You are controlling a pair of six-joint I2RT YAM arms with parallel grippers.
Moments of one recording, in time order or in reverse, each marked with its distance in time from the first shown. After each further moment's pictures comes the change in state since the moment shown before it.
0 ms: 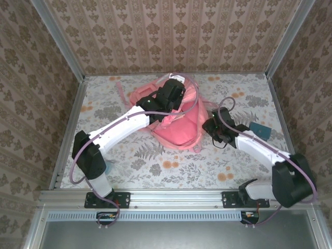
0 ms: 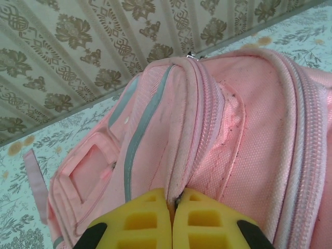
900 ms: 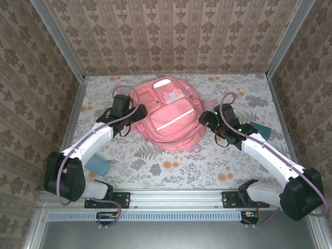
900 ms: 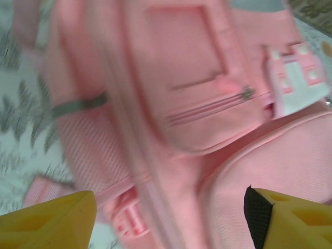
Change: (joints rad) left arm 0.502 -0.362 -0.693 0.190 0.562 -0.538; right arm 0.066 -0.151 0.092 -0.125 0.098 -0.163
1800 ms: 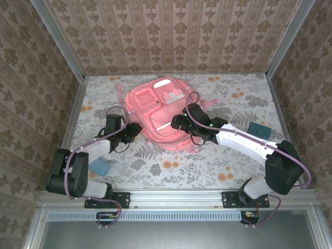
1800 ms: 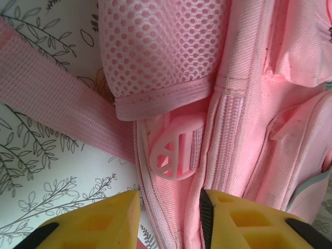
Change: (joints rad) left arm 0.134 0.051 -0.362 0.410 0.402 -0.332; right arm 0.256 0.286 0.196 0.058 0.008 -0.029
